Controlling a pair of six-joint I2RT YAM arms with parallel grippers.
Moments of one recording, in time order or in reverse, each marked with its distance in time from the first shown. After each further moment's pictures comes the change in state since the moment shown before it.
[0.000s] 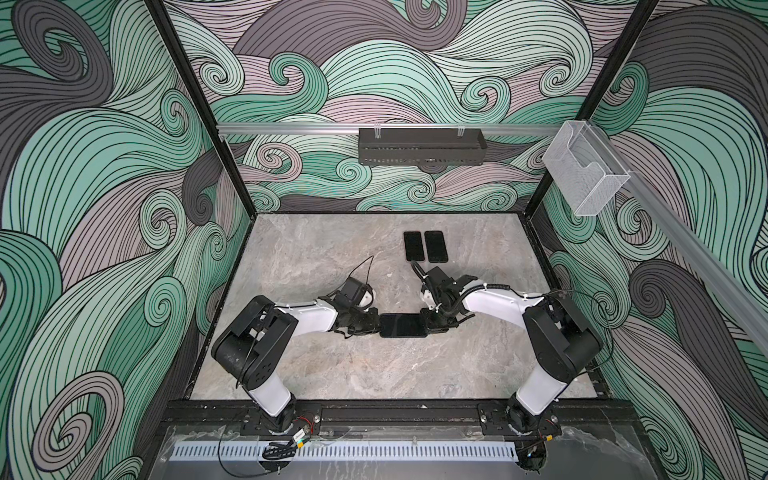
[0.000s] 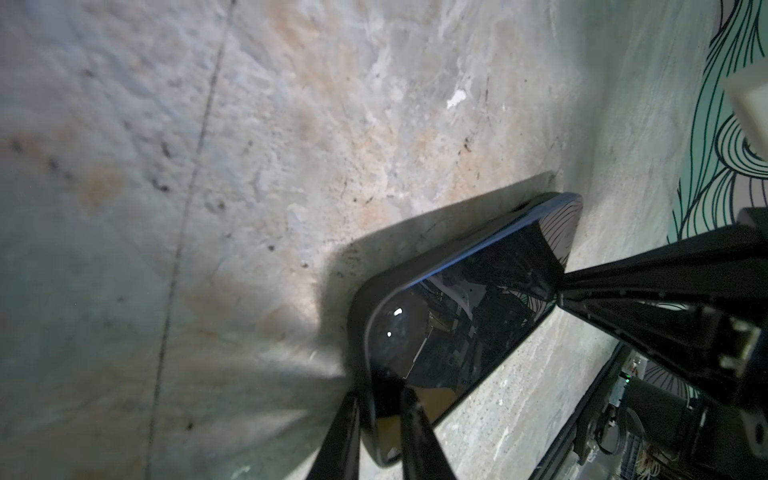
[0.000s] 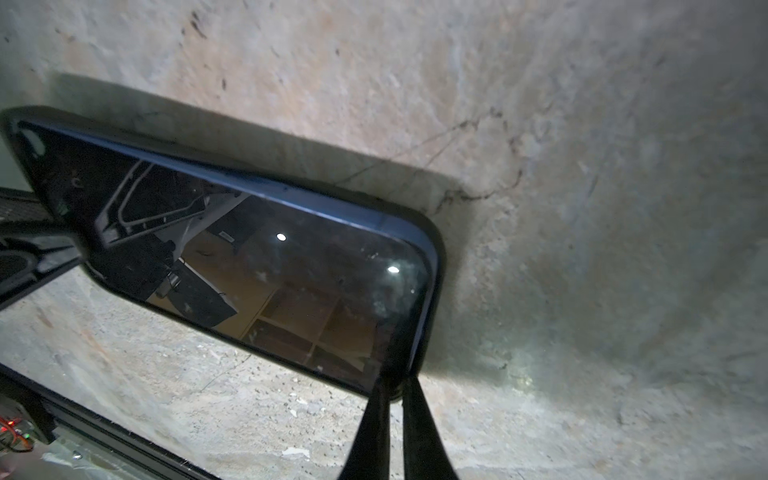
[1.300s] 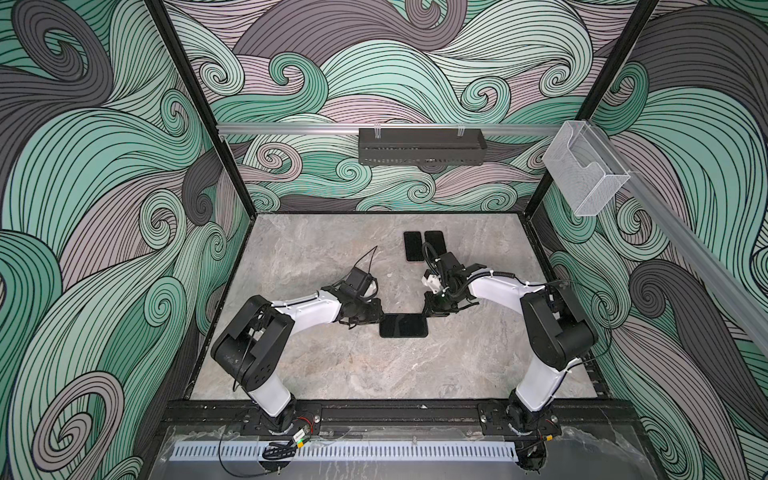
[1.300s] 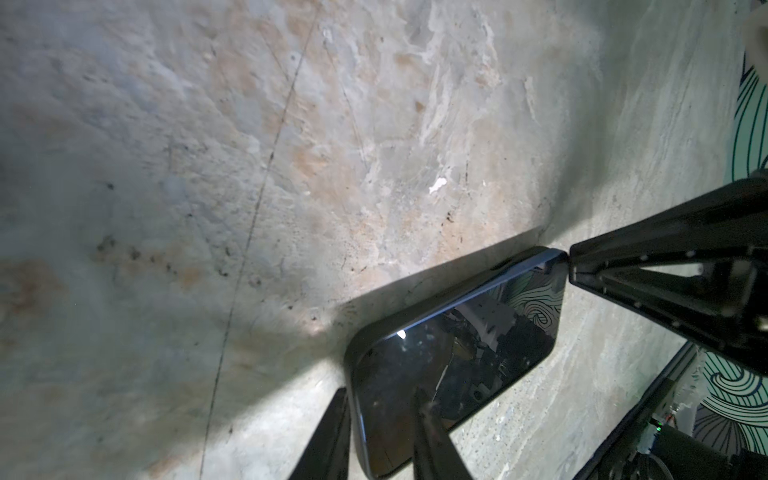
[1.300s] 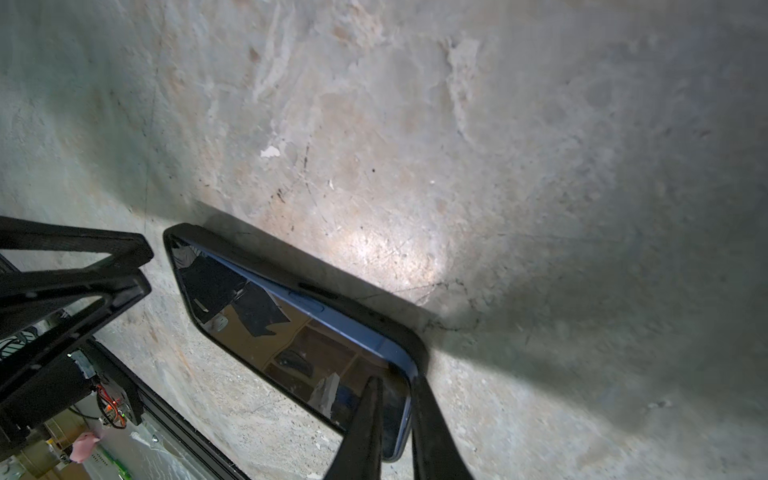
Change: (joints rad) left arm -0.002 -0.003 0.131 -0.142 -0.131 0.020; right arm -0.165 0.063 0.083 0.069 -0.191 -0.115
